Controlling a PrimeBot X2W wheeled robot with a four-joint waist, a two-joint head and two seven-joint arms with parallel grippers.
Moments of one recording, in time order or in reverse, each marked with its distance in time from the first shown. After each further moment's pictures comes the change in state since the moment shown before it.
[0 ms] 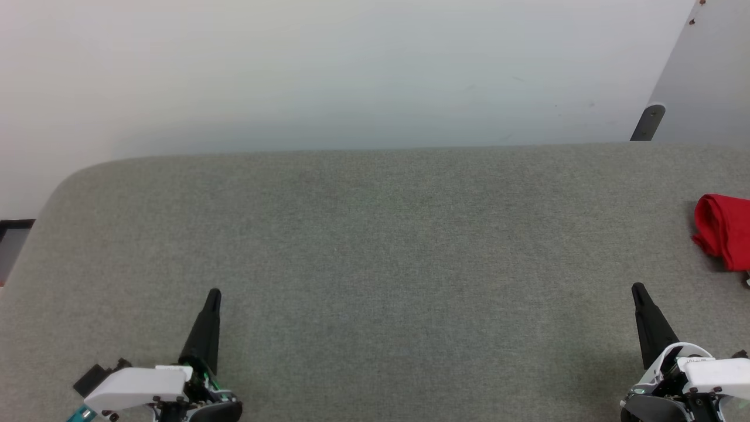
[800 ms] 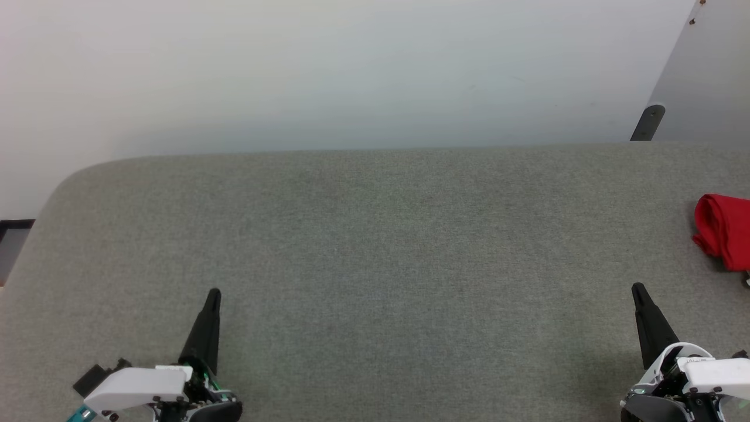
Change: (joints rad) left arm 0.000 0.000 0.000 0.000 0.000 0.000 -0.001; right arm 0.000 0.000 0.000 0.000 0.000 0.000 0.000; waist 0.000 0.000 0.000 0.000
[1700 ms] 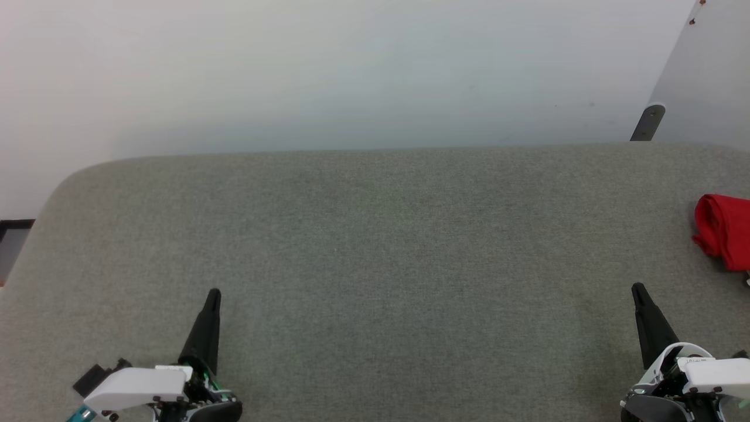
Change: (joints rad) left arm 0.000 0.000 0.000 0.000 0.000 0.000 0.000; right arm 0.000 0.000 0.000 0.000 0.000 0.000 0.000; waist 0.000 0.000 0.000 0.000
